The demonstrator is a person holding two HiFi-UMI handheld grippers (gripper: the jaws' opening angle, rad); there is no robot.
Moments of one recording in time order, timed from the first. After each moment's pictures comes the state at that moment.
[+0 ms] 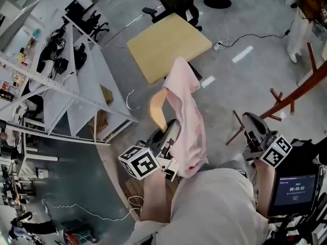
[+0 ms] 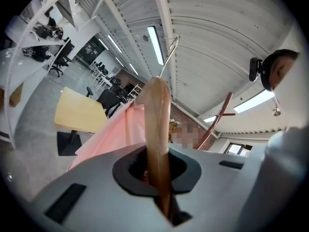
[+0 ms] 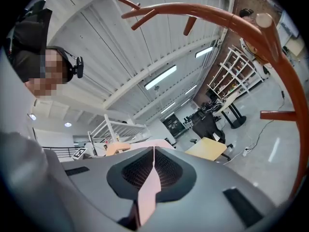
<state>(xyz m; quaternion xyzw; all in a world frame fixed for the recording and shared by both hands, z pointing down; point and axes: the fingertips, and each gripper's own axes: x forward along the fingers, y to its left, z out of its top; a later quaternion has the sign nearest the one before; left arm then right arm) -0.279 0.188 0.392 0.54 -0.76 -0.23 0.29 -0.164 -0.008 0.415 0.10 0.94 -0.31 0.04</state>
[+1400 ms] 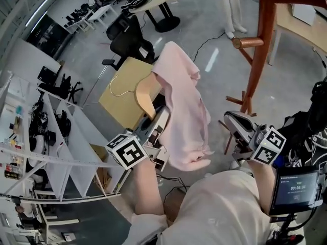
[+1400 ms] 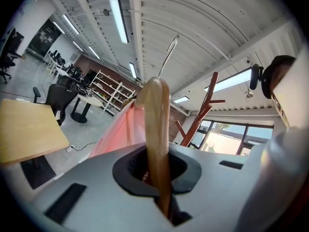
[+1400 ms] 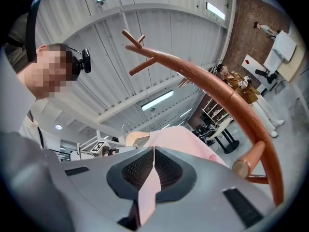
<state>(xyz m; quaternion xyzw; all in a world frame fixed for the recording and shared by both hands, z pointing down) -0.272 -0.038 0.309 0.71 -0.65 -0.13 0.26 -0.110 -0.113 0.349 0.01 0.95 -0.28 0.15</state>
